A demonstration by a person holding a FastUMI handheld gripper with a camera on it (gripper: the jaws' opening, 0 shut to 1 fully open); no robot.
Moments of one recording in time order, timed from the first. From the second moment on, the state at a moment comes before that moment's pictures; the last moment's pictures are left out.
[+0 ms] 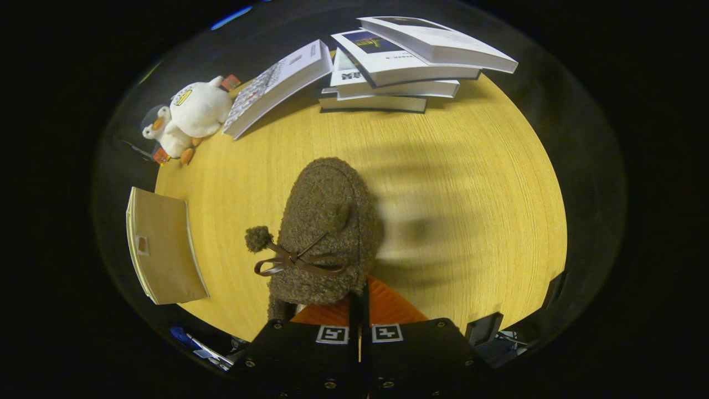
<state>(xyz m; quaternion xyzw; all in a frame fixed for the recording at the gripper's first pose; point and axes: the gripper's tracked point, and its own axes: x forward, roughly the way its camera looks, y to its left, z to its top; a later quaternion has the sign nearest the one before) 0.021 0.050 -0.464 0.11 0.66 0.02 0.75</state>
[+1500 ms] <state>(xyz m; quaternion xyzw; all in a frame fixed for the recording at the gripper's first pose) 0.059 0.485 -0.358 -0.08 0.60 0.33 0.73</state>
